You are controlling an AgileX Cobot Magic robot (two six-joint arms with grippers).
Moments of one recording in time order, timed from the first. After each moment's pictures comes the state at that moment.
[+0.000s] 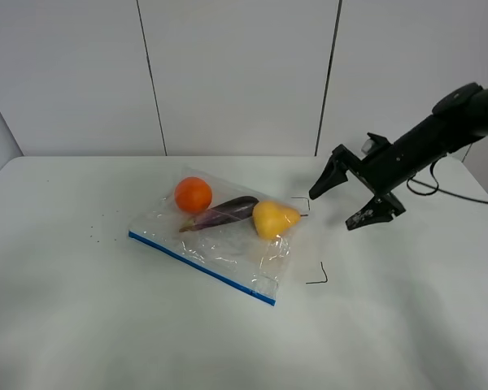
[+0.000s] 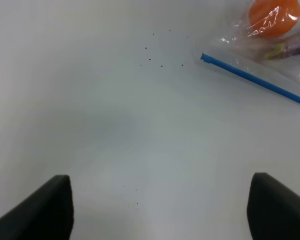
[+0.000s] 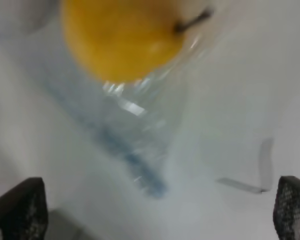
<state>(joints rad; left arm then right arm) 0.04 0.00 -0.50 0.04 1.05 -0.01 -0.01 2.07 -1.48 0.76 1.21 -0.23</state>
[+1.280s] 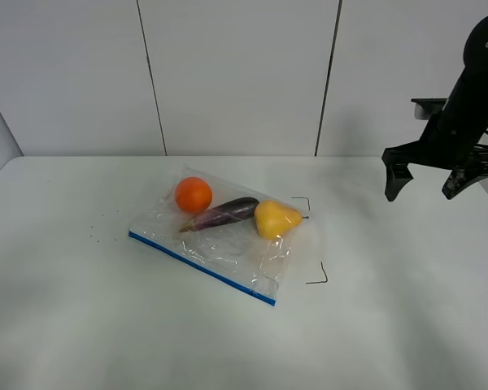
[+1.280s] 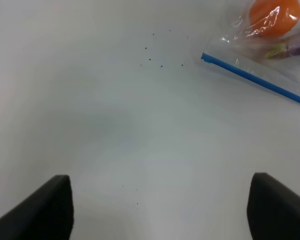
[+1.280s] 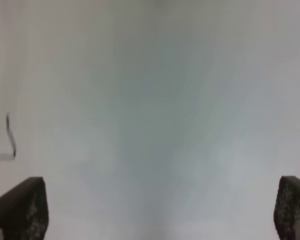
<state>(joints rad) 0.04 0.00 -0.50 0.04 1.05 -0.01 0.04 1.79 -1.44 0.04 1.21 0.01</state>
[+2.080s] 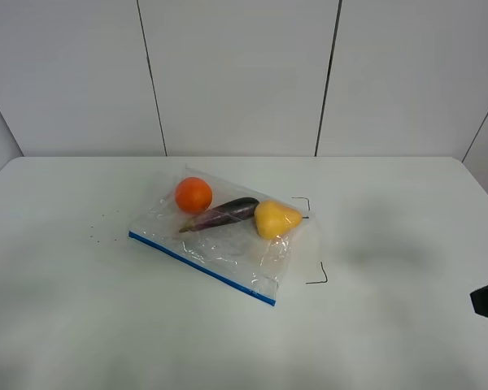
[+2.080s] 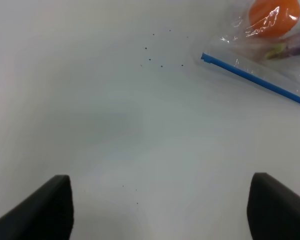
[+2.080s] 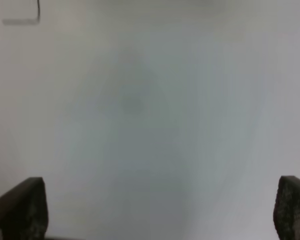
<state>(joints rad) 0.04 0.00 -0.50 0.04 1.05 -0.01 0.04 0.64 -0.55 0.03 1.01 -0.02</state>
